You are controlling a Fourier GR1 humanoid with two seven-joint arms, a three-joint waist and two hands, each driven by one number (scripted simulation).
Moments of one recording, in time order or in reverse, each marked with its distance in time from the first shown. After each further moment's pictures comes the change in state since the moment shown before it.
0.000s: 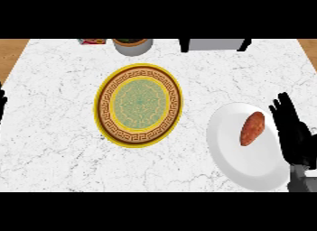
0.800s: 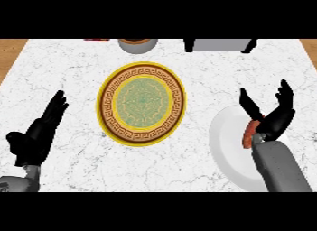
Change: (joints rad) left arm -0.018 -0.183 -0.128 0.069 0.100 -0.195 -0.171; right arm -0.289 0.185 -0.050 0.303 0.408 -0.850 0.012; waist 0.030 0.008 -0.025
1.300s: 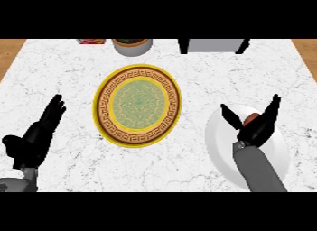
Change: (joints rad) left arm 0.012 -0.004 0.032 0.064 0.017 -0.054 -0.059; right arm -0.012 0.073 0.074 0.164 0.329 -0.212 0.244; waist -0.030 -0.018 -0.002
